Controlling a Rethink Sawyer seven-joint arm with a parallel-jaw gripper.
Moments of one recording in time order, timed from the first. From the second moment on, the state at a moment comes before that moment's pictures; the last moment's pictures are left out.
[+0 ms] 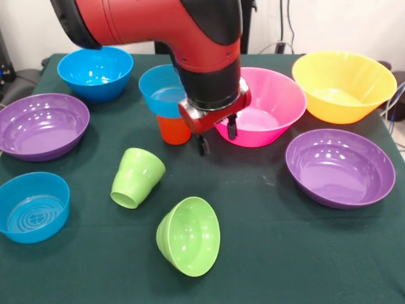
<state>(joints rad) -0.54 -0.43 0.48 1.35 -0.41 0.93 1.22</state>
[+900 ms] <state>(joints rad) -0.54 -0.51 0.46 1.35 -0.33 0.93 1.22</state>
